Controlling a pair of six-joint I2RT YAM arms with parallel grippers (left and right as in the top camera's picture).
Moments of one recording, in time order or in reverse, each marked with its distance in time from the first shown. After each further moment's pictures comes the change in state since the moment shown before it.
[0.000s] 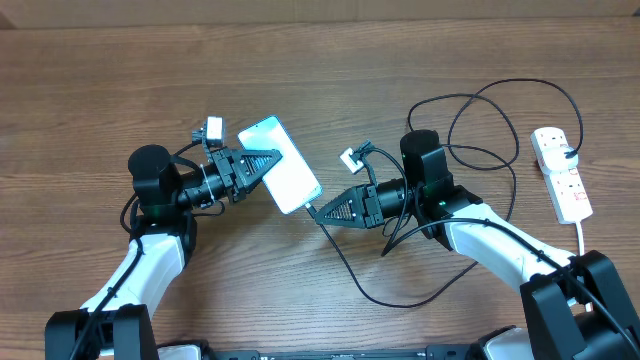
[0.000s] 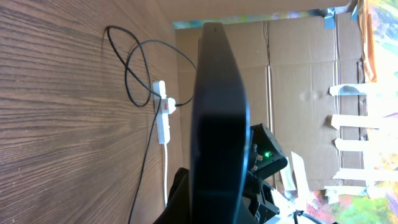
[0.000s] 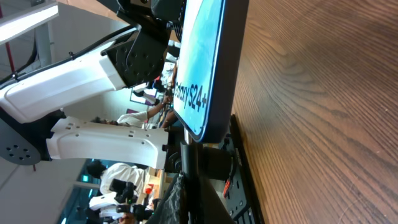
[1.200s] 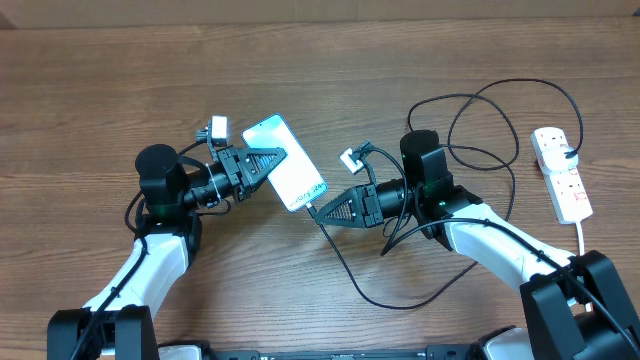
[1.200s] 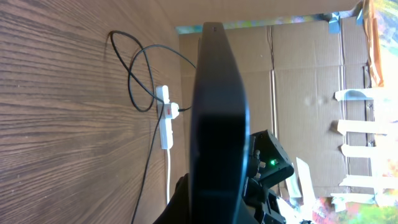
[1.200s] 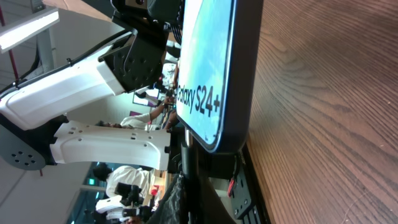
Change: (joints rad) left arm -0.039 0.000 0.000 0.001 -0.060 0.000; right arm 0.001 0.000 0.000 0.000 0.002 0.037
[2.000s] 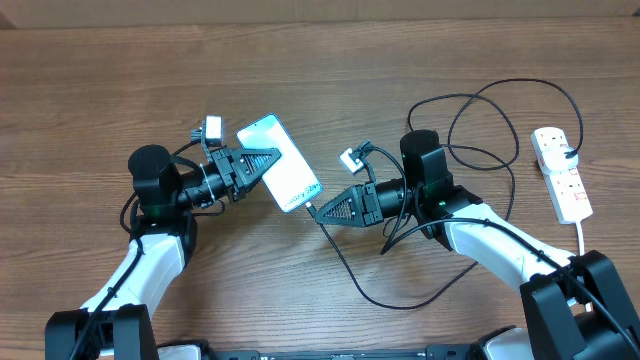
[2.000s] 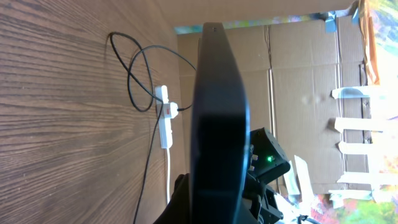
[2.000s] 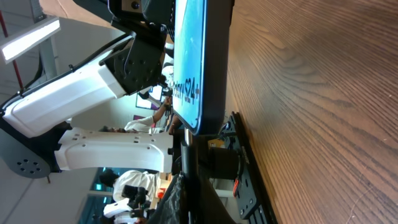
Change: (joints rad) left arm 0.038 0.000 0.000 0.000 0.039 0.010; right arm 0.000 0.000 0.000 0.000 0.005 0.051
